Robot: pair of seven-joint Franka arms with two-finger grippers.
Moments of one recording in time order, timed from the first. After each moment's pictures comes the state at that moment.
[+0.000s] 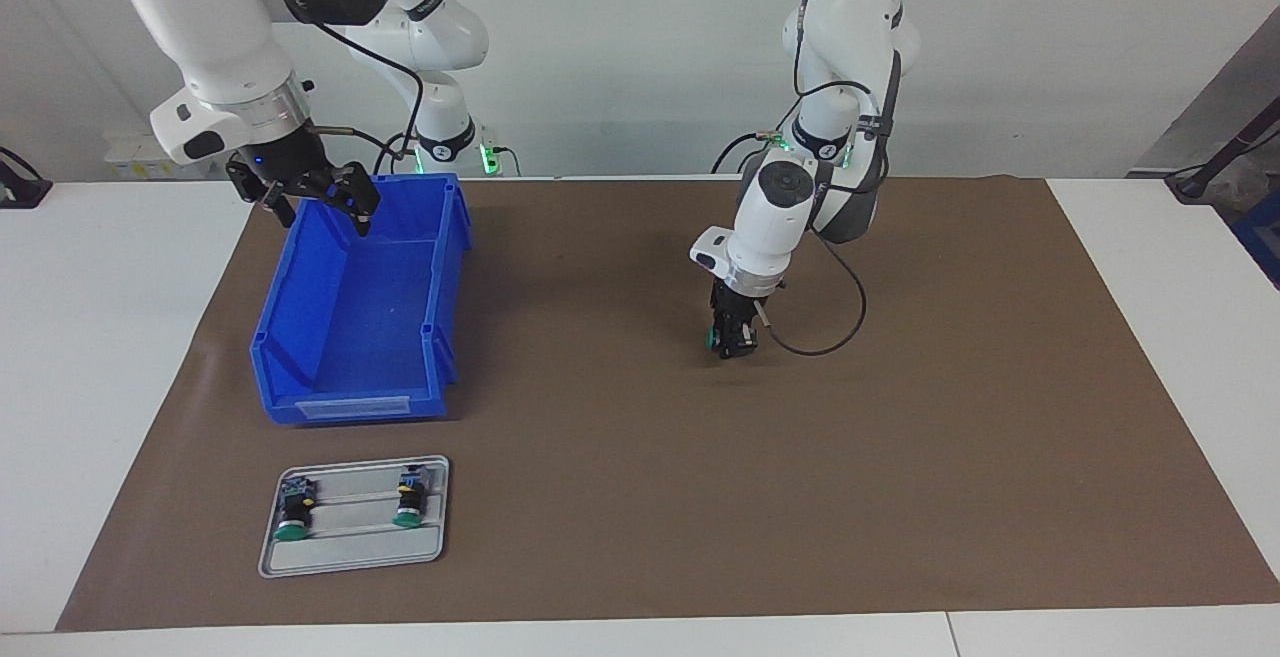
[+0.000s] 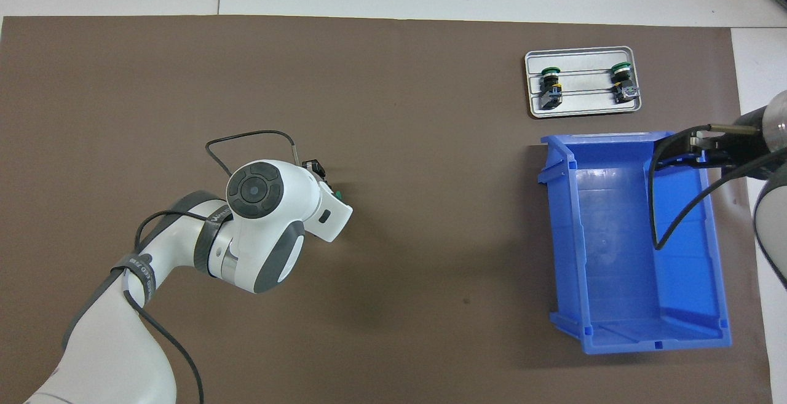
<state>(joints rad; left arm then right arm) -0.43 0.27 -0.10 -2.10 -0.08 2.51 0.98 -0.01 -0.02 0.03 -1.66 -0.03 1.62 0.19</state>
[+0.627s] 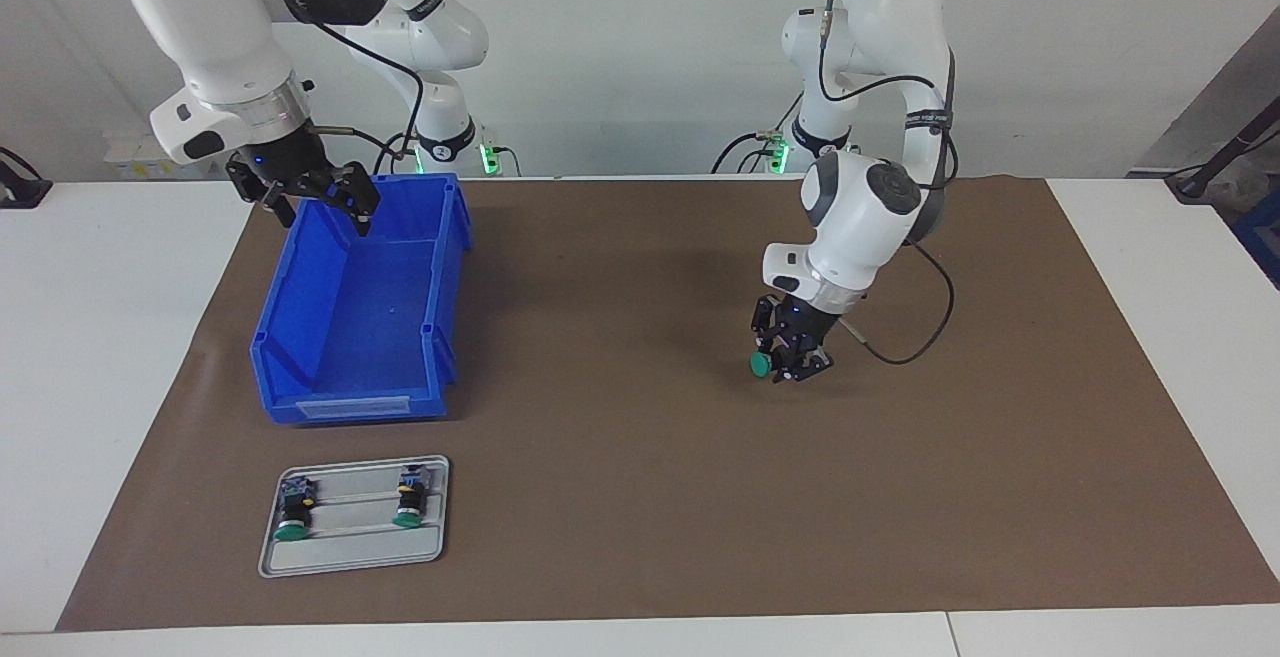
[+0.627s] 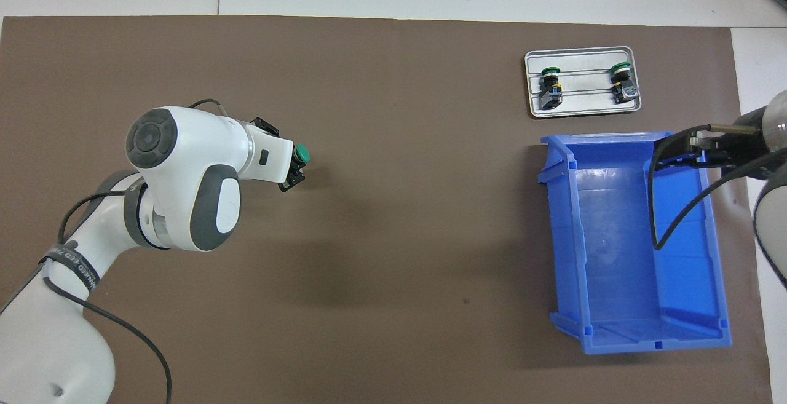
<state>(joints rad) -0.25 0.26 -0.10 -1.99 -0.35 2.46 0.98 -0.01 -0.02 0.03 -1.66 -0.03 1.62 0.19</state>
